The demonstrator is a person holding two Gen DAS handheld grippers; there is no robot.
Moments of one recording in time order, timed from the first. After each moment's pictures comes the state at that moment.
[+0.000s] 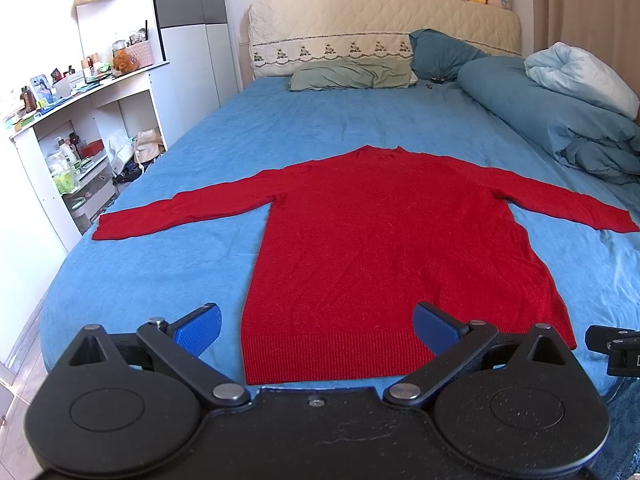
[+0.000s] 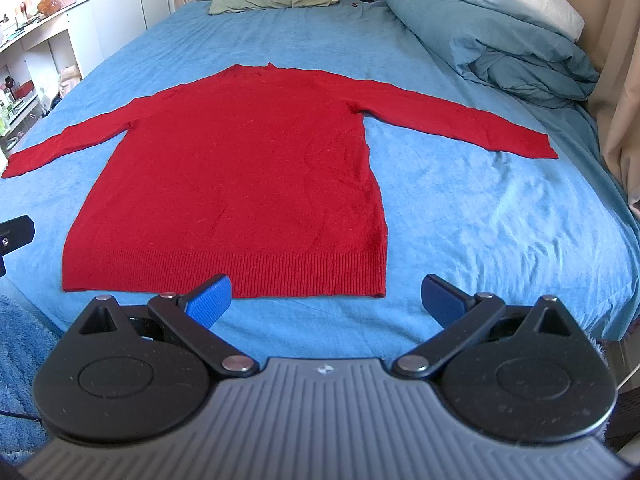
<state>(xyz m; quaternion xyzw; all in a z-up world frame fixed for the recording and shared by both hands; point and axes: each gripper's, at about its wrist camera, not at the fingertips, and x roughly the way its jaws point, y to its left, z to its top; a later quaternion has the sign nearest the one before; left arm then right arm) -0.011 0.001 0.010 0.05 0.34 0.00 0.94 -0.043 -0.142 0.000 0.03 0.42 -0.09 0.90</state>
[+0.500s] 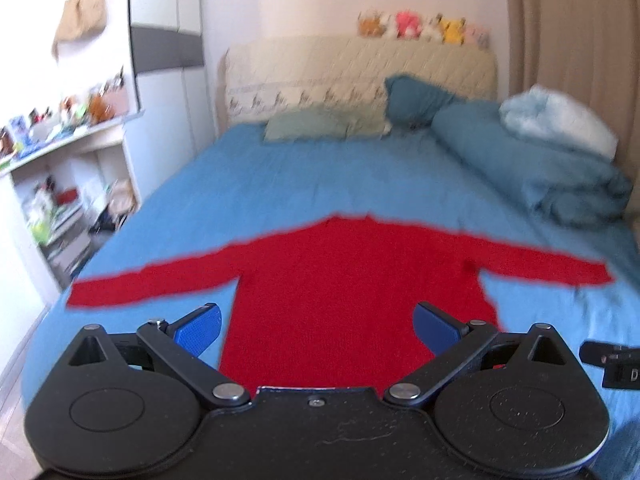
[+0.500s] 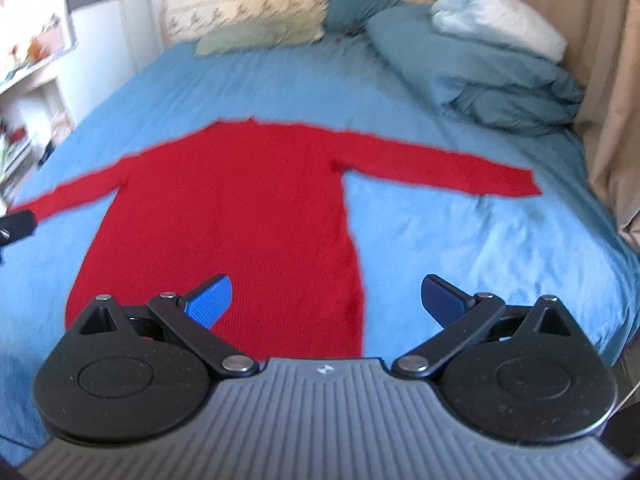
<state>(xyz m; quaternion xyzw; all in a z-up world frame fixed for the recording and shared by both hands) 0.041 -0.033 0.078 0.04 0.27 -0.04 0.96 -0.013 -0.193 0.055 0.06 0.36 -0.12 0.92</state>
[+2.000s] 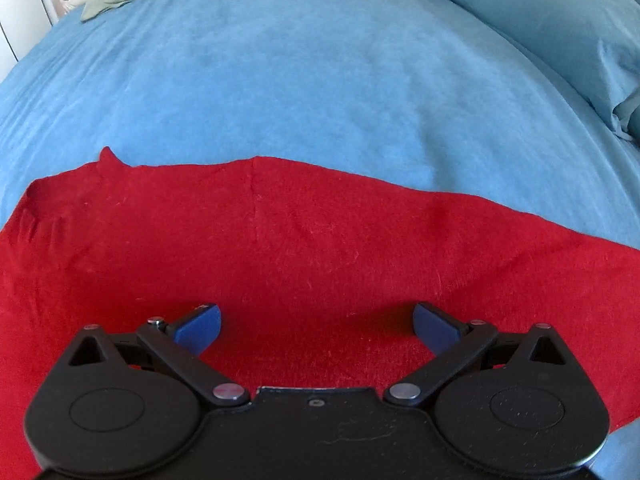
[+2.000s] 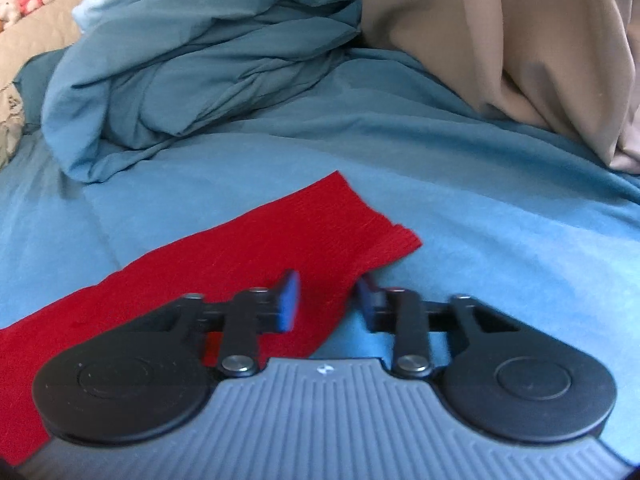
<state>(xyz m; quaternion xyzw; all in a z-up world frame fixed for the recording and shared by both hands) 0.484 -0.309 -0.150 0.10 0.50 -0.14 0.85 0.215 -0.565 -0.160 0.24 0.29 -0.45 0.81</state>
